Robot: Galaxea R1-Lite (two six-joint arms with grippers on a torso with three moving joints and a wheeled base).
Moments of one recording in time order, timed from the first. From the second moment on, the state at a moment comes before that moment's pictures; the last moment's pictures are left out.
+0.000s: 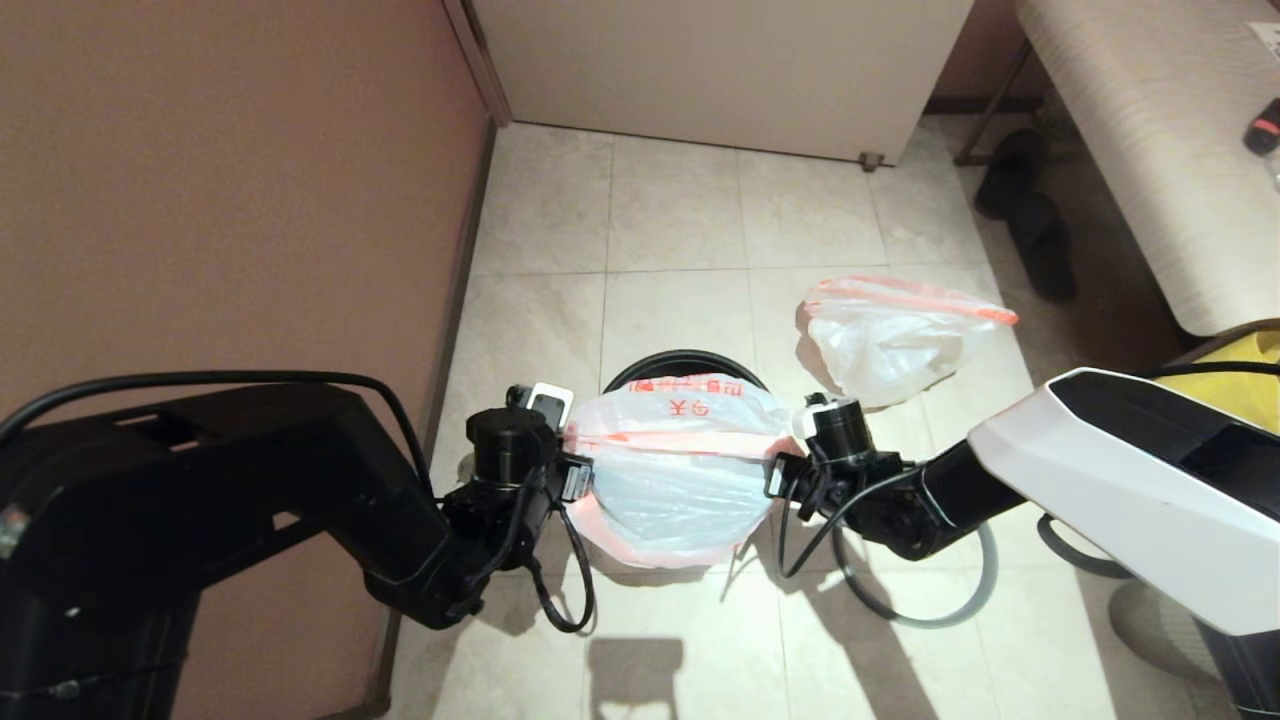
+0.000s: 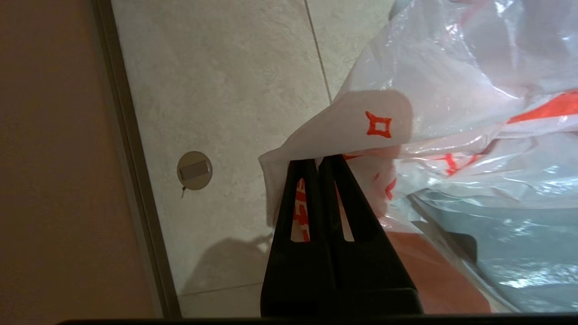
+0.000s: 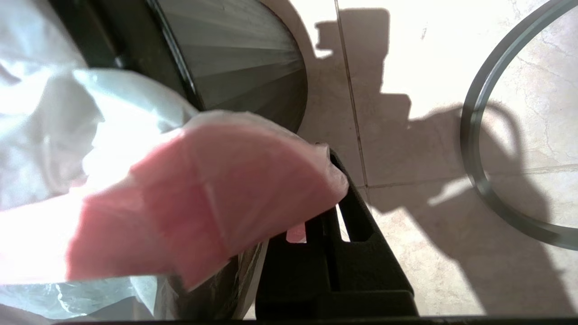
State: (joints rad) left arm -0.44 2.23 -0.86 -1.10 0.44 0.21; right arm 0.46 2.39 -1.34 -0.49 -0.25 0.54
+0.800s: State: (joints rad) left arm -0.47 2.16 -0.91 -1.10 0.47 0.12; right arm 0.46 2.34 -1.33 -0.50 -0.26 0.54
